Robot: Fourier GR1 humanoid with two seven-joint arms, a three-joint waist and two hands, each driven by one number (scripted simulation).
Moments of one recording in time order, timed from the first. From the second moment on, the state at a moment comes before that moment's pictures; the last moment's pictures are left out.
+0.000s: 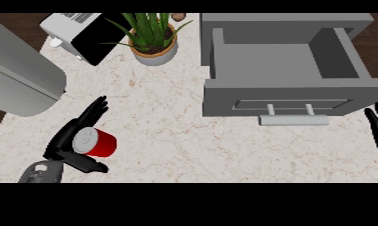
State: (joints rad) left arm -0.21 0.28 0.14 -0.76 -0.18 -0.49 -0.63; right arm 0.27 -0.02 -0.24 -2.15 -0.07 0.21 0.09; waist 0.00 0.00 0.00
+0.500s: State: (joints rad) left arm -0.22 0.24 0.10 -0.81 -0.17 -0.50 -0.61; right arm 0.28 -0.03 -0.27 -2.15 -0.11 0.23 0.09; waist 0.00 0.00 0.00
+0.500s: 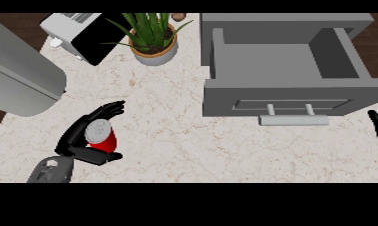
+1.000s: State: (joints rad) left arm -0.17 0.19 0.07 -0.93 -0.10 -0.57 -0.53; right arm 0.31 -0.01 -0.21 -2.16 -0.07 0.19 0.07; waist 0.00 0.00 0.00
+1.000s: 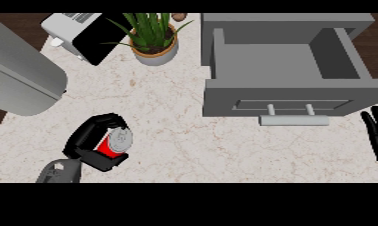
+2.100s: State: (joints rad) left arm -0.29 0.01 0.15 -1.29 0.00 -0.01 -0.17; right arm 0.29 -0.03 -0.24 -2.19 -0.10 0.17 0.10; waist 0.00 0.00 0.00
